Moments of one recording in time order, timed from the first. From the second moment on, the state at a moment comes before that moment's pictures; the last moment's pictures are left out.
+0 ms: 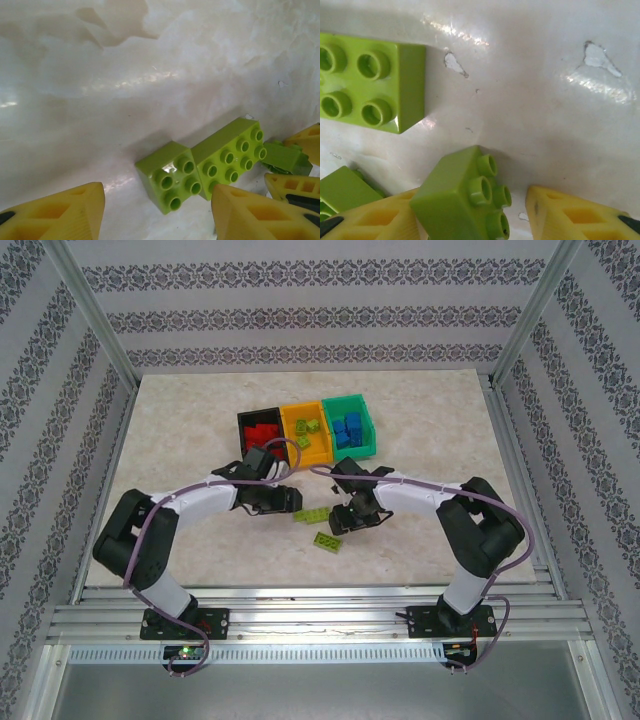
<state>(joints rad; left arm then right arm) -0.48 1.63 0.90 -0.36 0.35 -0.50 0.68 1.73 1.00 -0.65 -0.16 0.40</state>
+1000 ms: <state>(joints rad) -0.52 1.72 0.94 -0.37 0.33 -0.50 0.52 2.11 1.83 -0.70 -0.25 0.36</state>
